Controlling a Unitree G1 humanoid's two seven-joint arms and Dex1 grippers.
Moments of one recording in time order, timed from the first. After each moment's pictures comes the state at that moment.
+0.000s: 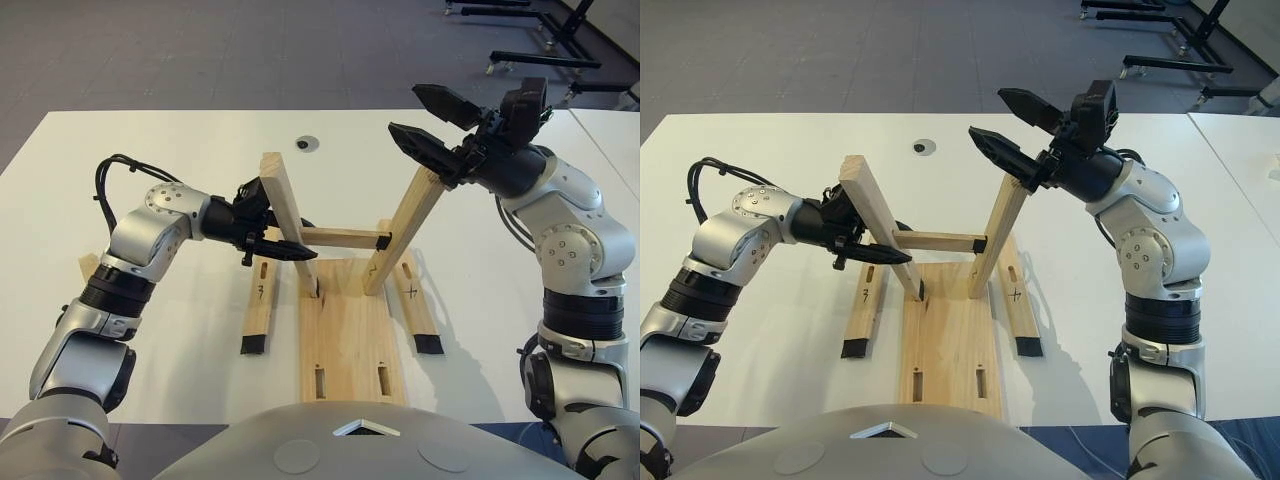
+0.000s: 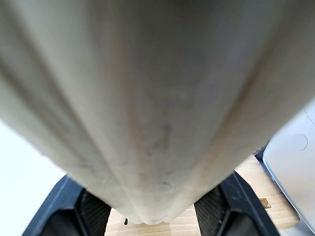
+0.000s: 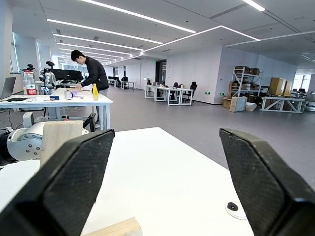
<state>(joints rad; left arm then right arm) -0.48 0.62 -0.34 0.06 -0.56 0.43 -1.37 -0.38 -0.51 -0.12 -0.22 0.76 0.46 0.82</state>
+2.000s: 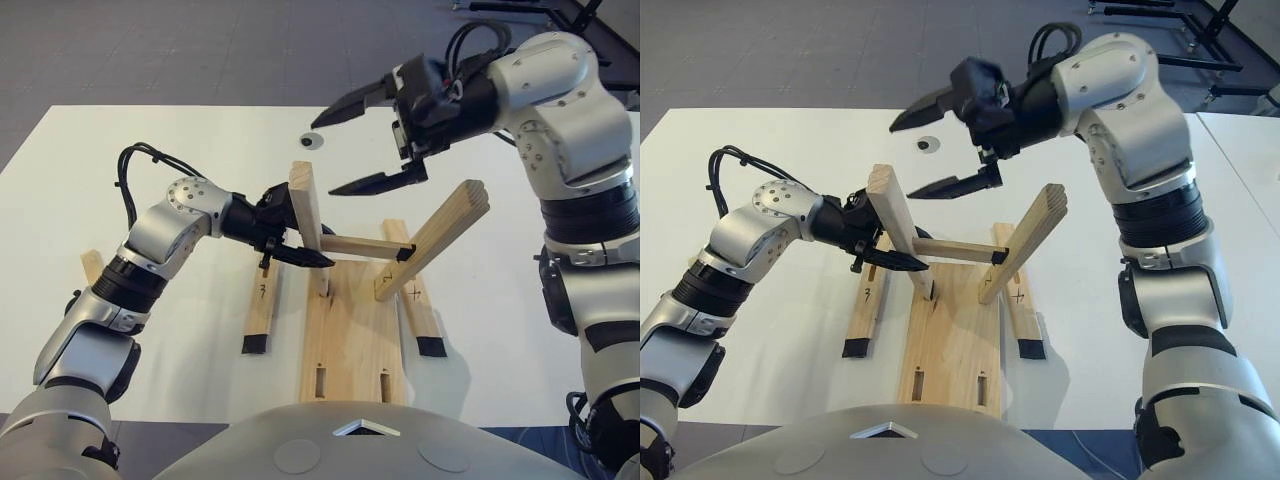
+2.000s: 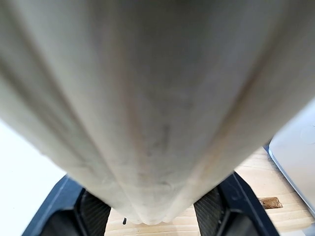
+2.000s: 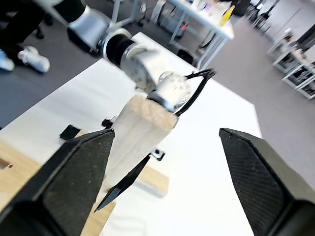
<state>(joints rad) -0.53 0.60 -0.47 0.03 -0.54 0.38 -1.31 -0.93 -0.63 0.31 -0.01 0.42 0.32 1.43</state>
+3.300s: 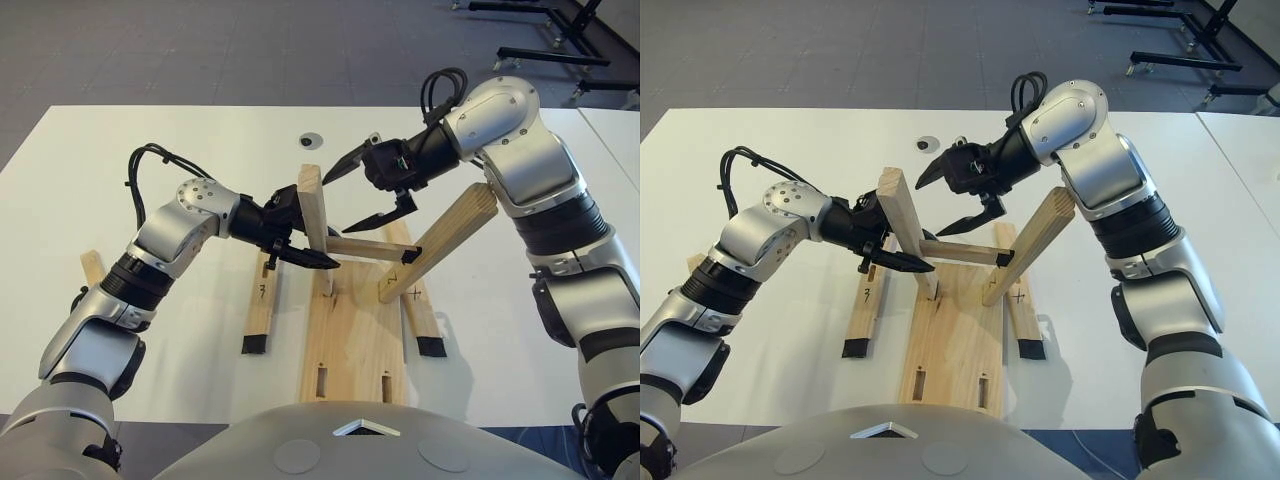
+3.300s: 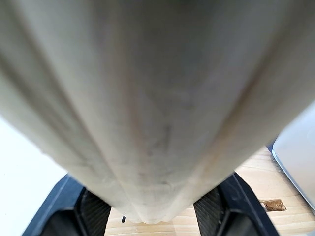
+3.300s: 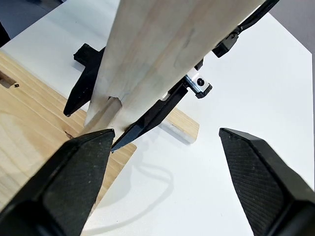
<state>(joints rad) -0.56 0.60 -0.50 0.05 -0.54 0.37 -1.31 -0.88 -0.61 0.42 0.07 0.18 0.19 1.51</state>
